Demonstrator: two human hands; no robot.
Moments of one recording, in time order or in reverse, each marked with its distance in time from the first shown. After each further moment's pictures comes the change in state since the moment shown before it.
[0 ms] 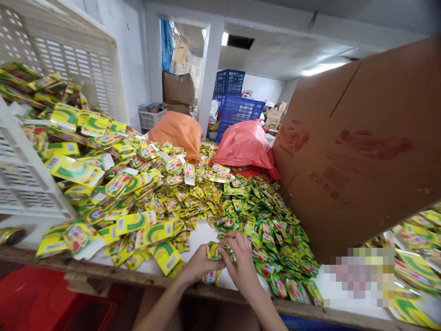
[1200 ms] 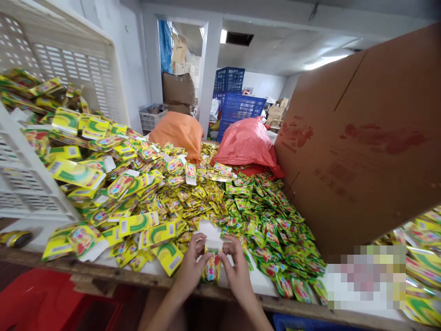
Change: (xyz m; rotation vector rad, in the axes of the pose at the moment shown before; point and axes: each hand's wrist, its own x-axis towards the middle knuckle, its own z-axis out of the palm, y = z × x) left_hand -0.029 0.006 -0.013 0.233 0.324 0.198; right_hand -0.020 0.015 0.053 0.564 0.121 0.266
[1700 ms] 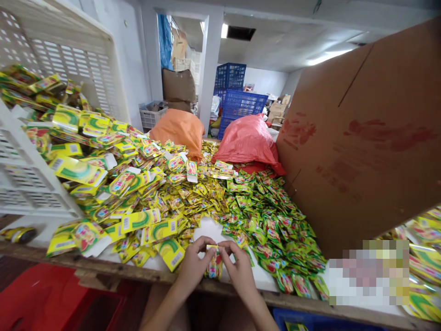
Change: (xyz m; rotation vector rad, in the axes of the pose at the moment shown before) left_hand 0.001 0.016 0.005 0.240 0.021 0.002; right_hand 0.002 -0.014 -0.003 -0.112 -0.084 0.009
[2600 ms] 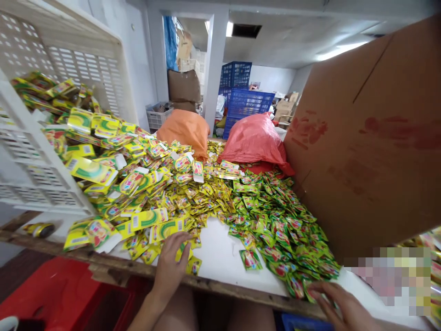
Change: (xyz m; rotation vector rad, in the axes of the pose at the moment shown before) left_hand -0.026 -0.010 -0.073 0.562 0.337 0.272; right_hand -0.072 0.043 -0.180 -0.603 -0.064 0.226
